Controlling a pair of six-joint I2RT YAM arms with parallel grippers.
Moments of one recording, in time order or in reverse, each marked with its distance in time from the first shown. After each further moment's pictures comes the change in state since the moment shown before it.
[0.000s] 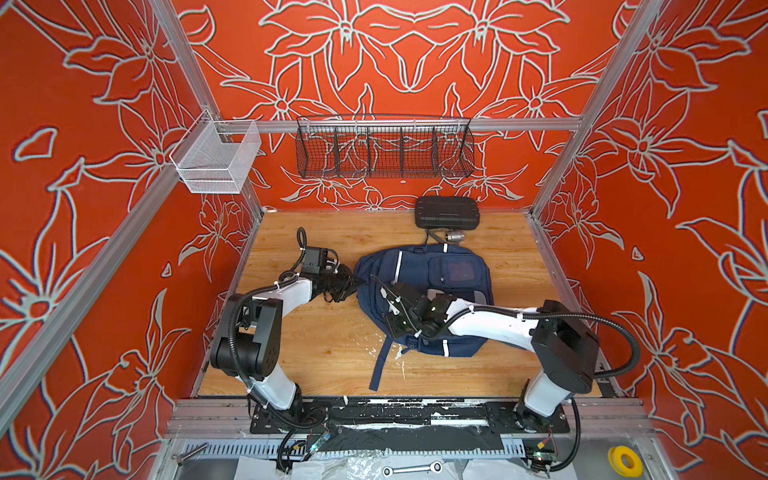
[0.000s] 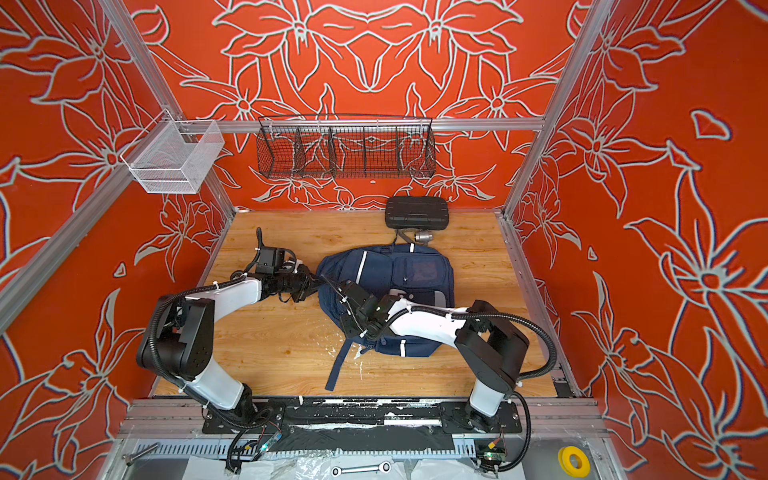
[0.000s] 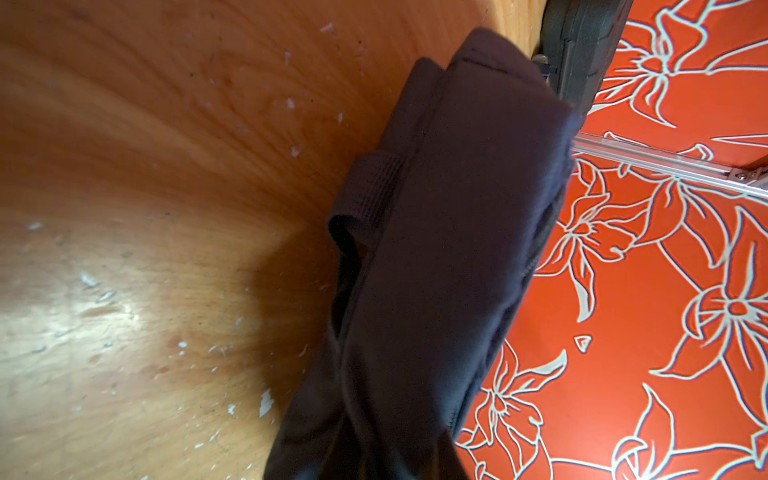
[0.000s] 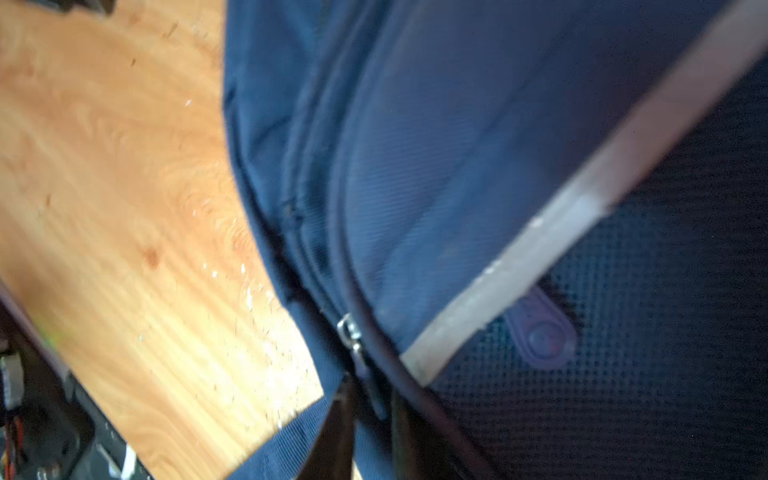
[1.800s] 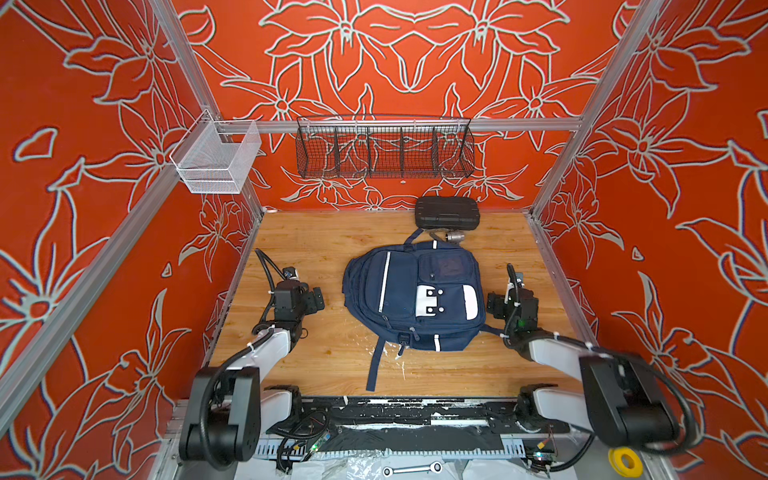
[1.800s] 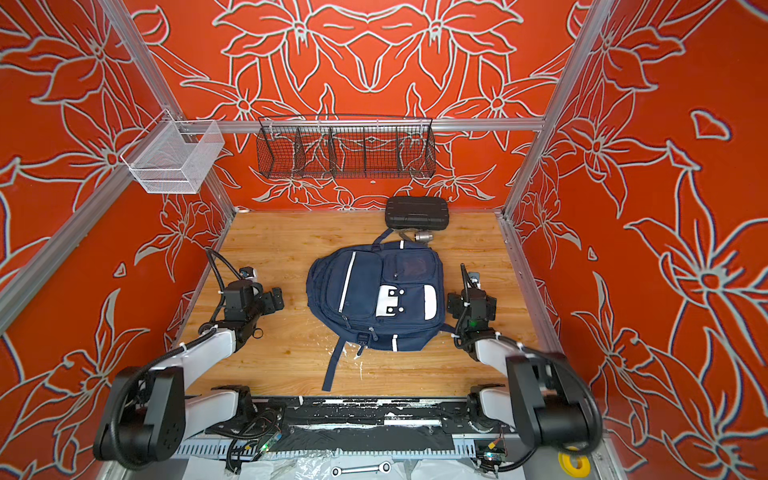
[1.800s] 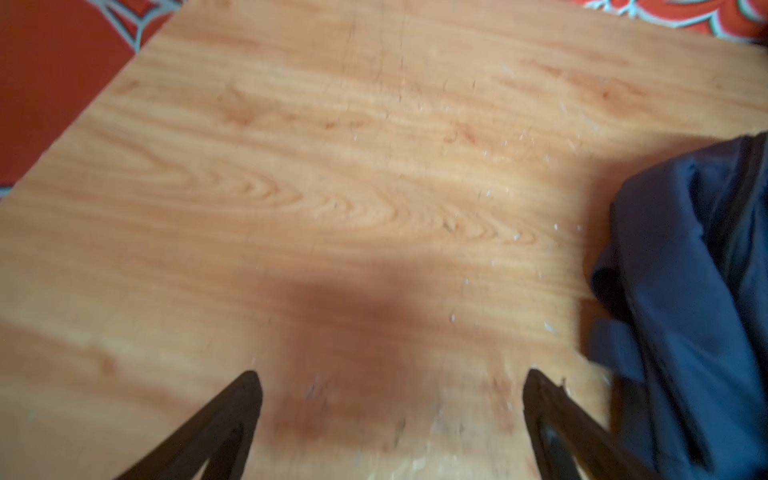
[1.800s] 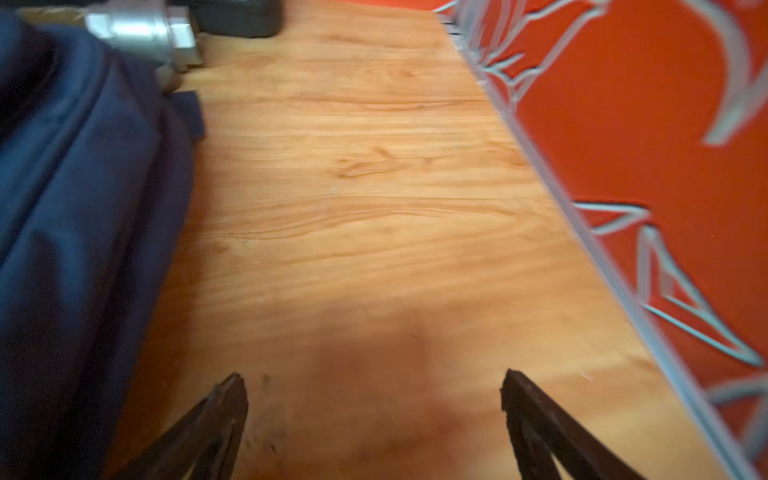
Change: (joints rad) left arm 0.149 -0.388 -0.512 0.403 -0.815 0.855; right arm -0.887 -0.326 -0.799 0.891 0.297 -0.489
